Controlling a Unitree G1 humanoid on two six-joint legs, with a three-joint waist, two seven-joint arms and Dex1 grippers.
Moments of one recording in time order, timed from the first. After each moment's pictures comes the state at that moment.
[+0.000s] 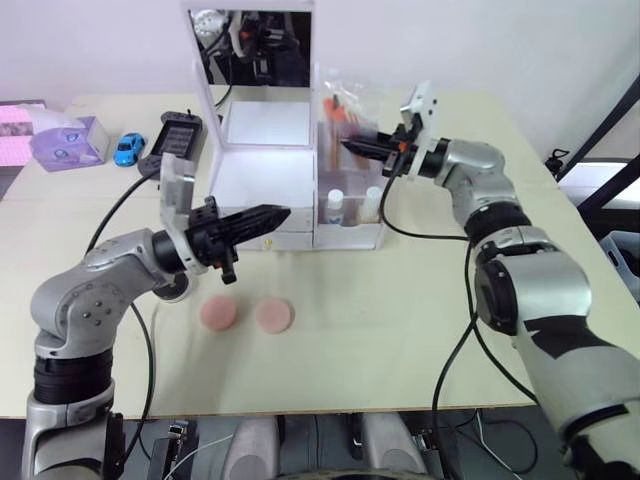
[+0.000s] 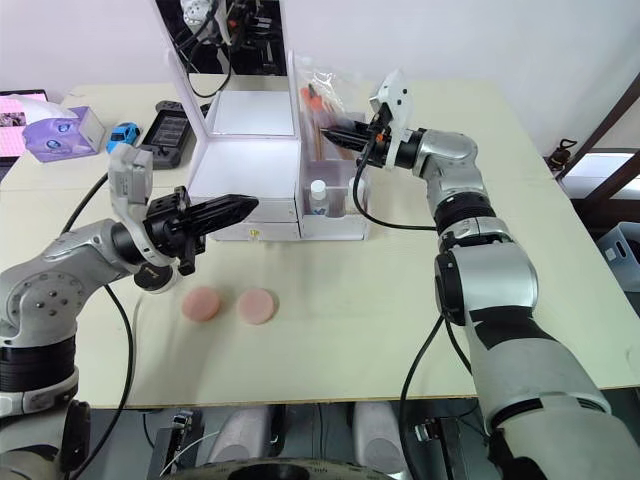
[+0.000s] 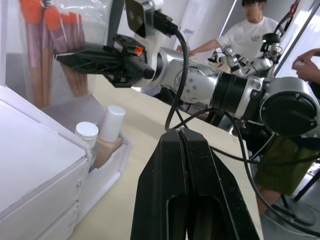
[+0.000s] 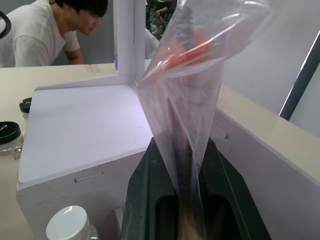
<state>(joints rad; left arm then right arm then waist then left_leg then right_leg) -0.40 0.60 0.21 -0.34 -1.01 0.82 -0.82 -1.28 -0.34 -0.05 1.28 0.20 -0.25 1.17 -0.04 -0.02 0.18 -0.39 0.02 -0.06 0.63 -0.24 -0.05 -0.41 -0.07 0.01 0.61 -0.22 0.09</state>
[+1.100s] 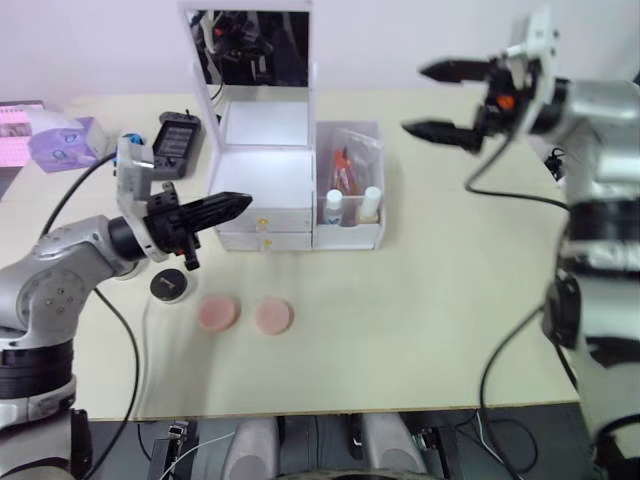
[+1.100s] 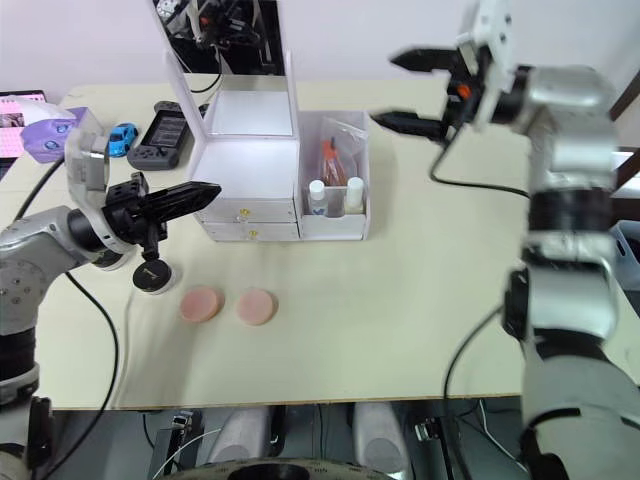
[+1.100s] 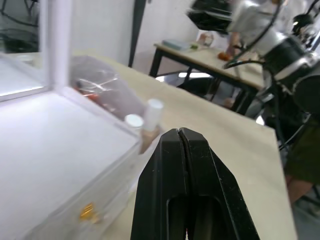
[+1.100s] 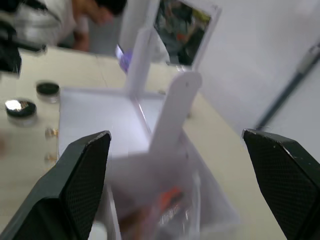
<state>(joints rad) -0.41 0.79 0.26 -0.19 -0.92 0.73 -0.95 -1.01 -0.74 -0.11 0.35 0.23 0.32 1.36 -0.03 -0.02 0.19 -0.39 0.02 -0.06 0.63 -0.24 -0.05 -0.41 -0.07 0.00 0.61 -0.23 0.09</state>
